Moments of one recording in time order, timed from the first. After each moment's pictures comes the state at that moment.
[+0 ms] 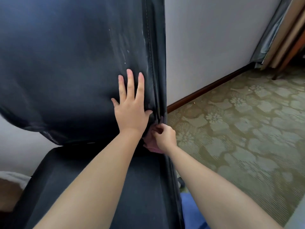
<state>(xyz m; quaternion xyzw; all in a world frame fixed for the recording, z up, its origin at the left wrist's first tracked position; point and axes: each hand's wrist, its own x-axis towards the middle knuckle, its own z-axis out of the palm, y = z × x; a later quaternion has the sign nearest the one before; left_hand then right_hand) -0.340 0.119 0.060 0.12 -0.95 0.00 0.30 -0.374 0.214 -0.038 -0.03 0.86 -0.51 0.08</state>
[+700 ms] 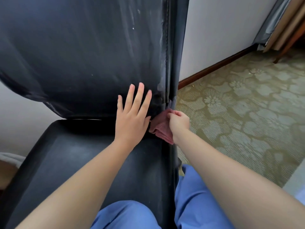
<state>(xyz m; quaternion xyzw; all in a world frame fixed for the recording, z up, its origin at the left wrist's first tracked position) -0.295 0.111 -0.023 -0.04 -0.95 0.04 0.32 -0.356 0.241 -0.034 0.22 0.70 -0.67 0.12</state>
